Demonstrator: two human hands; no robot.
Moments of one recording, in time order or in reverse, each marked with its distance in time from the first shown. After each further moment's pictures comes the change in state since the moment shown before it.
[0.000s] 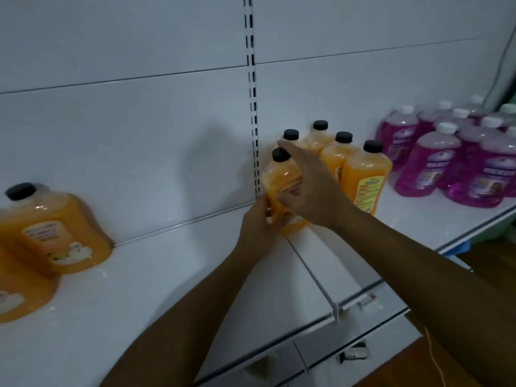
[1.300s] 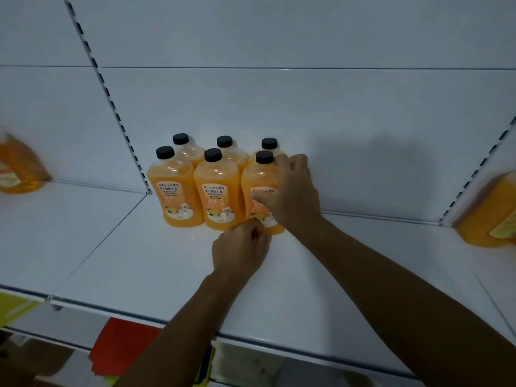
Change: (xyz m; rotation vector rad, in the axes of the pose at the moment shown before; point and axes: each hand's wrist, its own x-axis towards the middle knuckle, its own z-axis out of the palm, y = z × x) left_hand -0.186 -0.087 -0.250 0.808 0.649 -0.363; right_hand 0.015 -0.252 0.237 0.029 -0.136 -0.258
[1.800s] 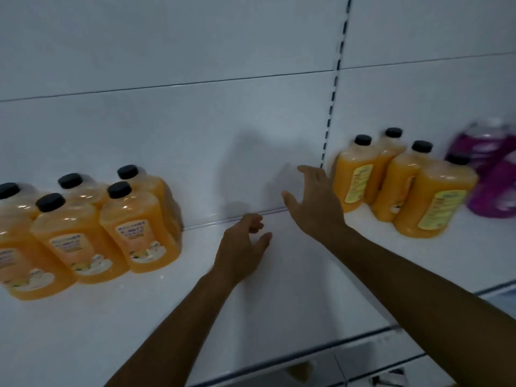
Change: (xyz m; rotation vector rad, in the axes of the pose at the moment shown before) left_hand 0.004 0.149 0.073 -0.454 -0.409 0.304; right_hand -0.061 0.171 -0.126 -0.122 0.167 0.372
